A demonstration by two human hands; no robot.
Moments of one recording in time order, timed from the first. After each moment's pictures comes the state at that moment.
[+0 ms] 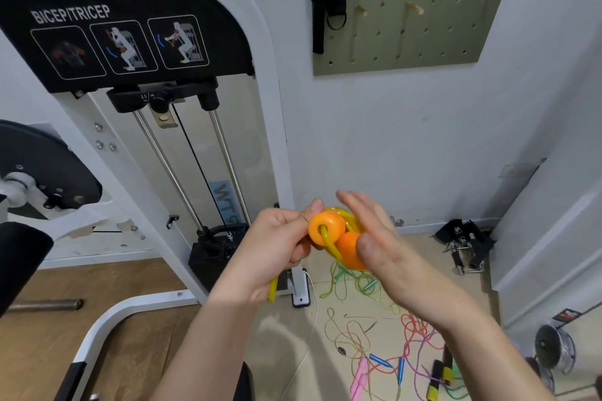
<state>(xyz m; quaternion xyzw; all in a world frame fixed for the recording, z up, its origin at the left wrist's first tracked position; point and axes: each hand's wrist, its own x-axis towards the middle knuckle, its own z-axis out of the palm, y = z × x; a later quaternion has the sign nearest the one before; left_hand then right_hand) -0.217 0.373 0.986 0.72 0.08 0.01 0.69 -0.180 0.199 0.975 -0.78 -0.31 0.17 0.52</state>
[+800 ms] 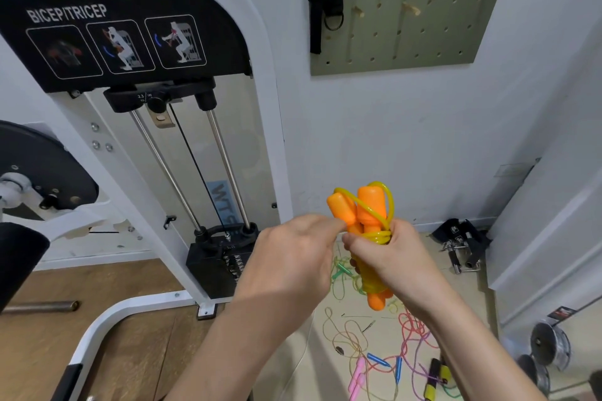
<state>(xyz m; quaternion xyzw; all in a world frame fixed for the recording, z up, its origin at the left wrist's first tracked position) -0.239 0.353 0.988 0.94 -0.11 0.25 0.20 -0.173 0.208 0.958 -0.73 -0.13 0.12 0.66</state>
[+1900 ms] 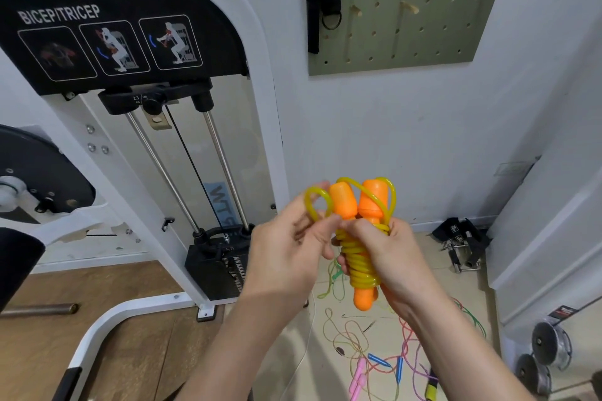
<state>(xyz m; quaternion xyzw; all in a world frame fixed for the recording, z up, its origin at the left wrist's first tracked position) -0.231 0.346 0.991 0.78 0.01 0.20 0.59 -0.166 0.225 0.957 -0.62 -0.05 0.16 0.77</state>
